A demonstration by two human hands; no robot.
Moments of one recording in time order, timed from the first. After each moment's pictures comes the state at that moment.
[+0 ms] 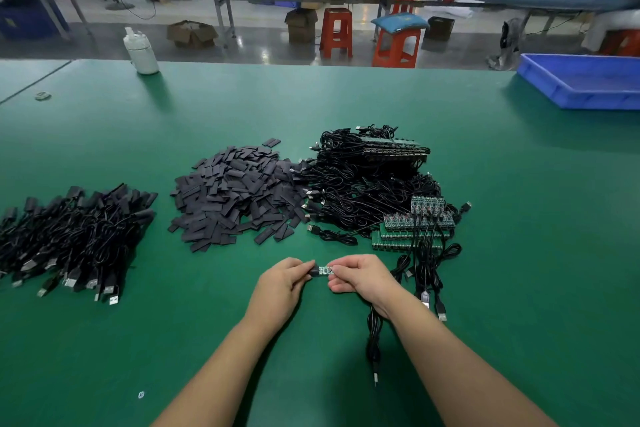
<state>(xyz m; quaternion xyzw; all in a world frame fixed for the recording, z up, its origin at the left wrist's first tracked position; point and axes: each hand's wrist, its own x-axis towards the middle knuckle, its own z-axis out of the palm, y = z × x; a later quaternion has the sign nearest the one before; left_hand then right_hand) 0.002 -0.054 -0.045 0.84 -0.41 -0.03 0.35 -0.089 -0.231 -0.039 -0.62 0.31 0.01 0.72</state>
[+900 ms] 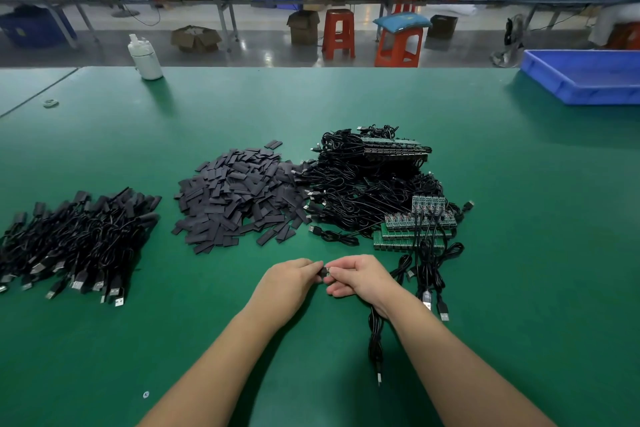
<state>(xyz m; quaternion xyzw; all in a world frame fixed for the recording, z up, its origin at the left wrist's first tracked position) 0.007 -0.061 -0.025 0.83 -0.52 -0.03 0.21 -0.091 -0.225 -0.029 -0.64 0.28 0.03 0.71</state>
